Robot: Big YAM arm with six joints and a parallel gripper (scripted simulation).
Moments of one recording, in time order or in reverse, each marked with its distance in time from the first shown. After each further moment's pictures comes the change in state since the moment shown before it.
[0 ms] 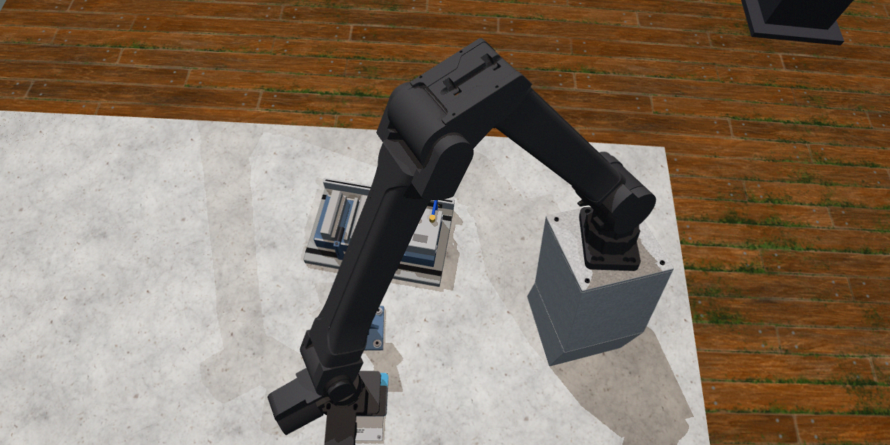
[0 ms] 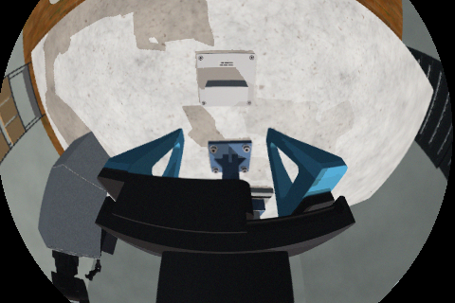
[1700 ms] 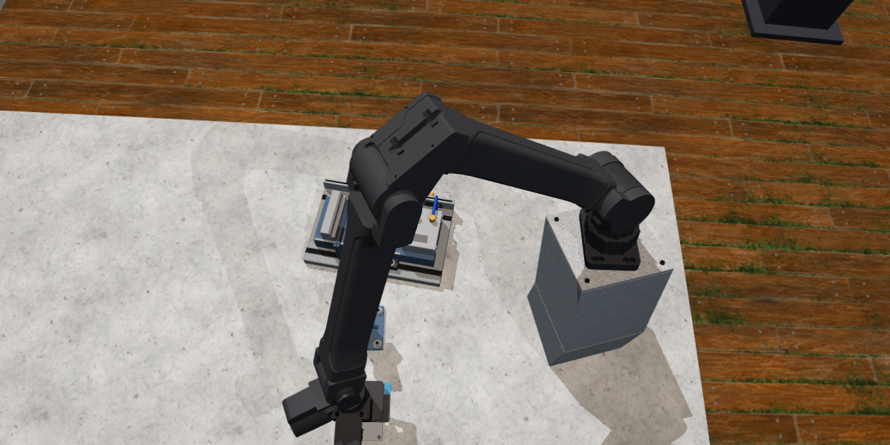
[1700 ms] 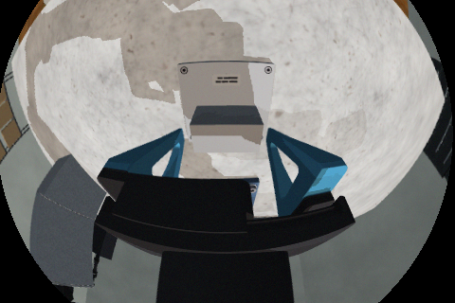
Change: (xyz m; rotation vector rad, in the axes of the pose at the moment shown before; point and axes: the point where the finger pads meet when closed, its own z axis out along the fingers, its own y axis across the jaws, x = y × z) arm -0.001 -0.001 0.097 0.001 -0.001 -0.002
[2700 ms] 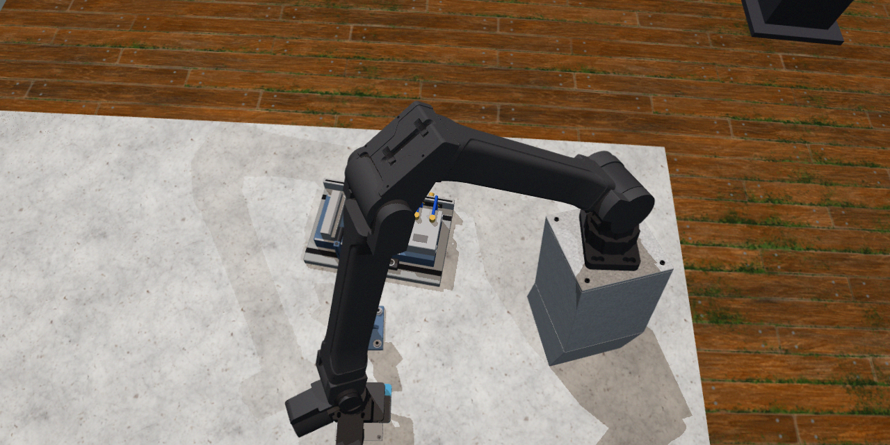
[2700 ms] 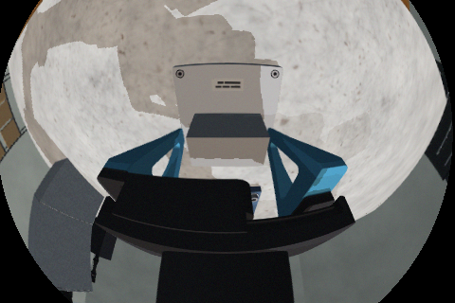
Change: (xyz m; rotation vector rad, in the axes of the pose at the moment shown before) arm 0.000 0.001 0.017 -0.001 0.001 -0.003
